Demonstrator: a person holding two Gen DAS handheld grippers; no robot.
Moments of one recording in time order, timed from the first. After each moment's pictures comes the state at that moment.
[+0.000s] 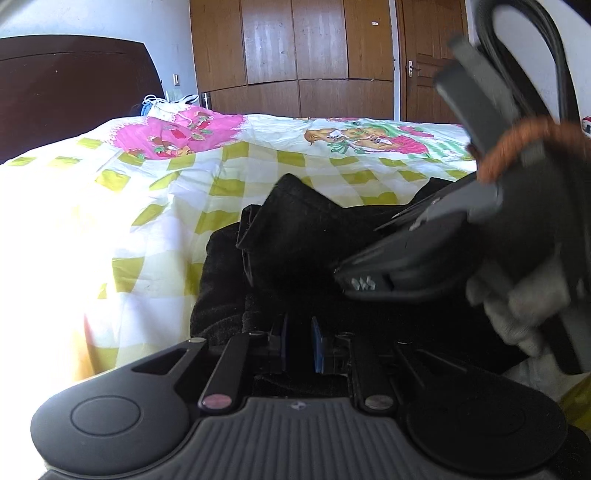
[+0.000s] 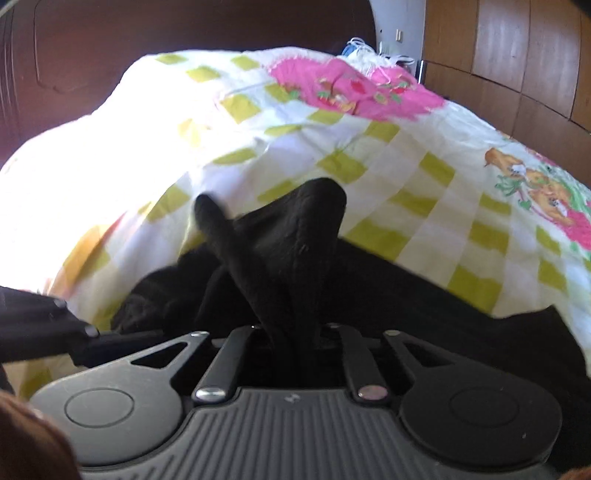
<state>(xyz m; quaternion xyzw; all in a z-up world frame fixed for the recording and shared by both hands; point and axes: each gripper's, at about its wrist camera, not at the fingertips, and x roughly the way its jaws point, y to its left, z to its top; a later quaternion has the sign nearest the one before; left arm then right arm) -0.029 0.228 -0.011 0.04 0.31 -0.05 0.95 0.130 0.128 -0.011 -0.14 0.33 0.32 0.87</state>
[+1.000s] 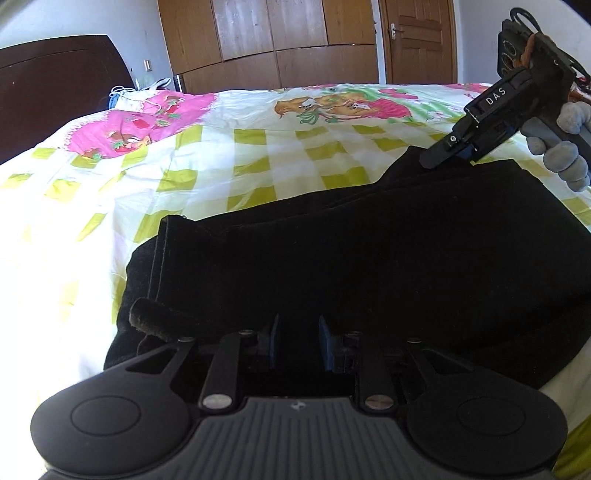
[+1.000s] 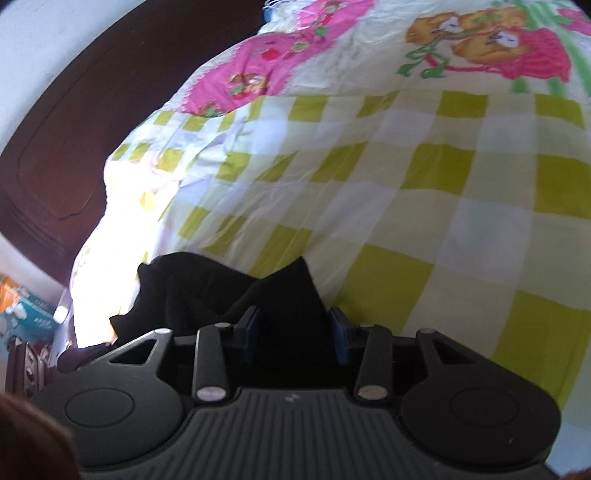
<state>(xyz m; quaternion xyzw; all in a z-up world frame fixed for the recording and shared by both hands) 0.017 0.163 -0.028 0.09 0.35 -0.06 0.93 0.294 -0.102 -0.017 0.11 0.47 0.43 0.76</state>
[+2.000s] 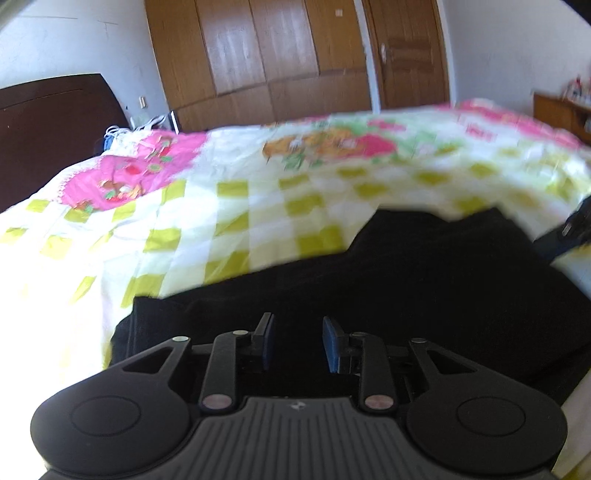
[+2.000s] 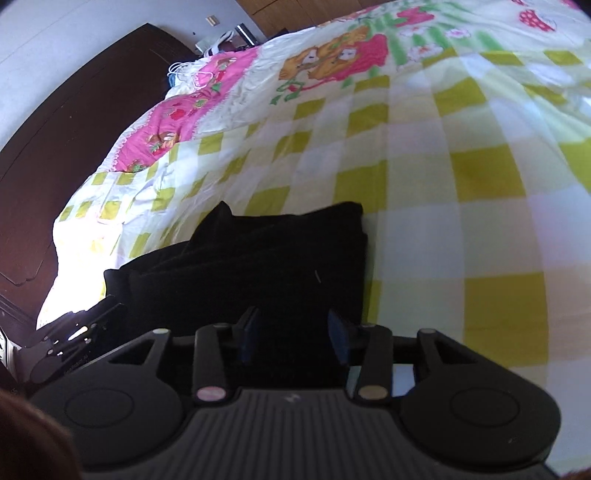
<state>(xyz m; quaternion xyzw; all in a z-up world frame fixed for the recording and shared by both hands) 0.031 0.128 -0.005 0.12 0.32 -0.05 0.94 0.166 -0.212 -0.015 0.20 0.46 0.24 0.83</state>
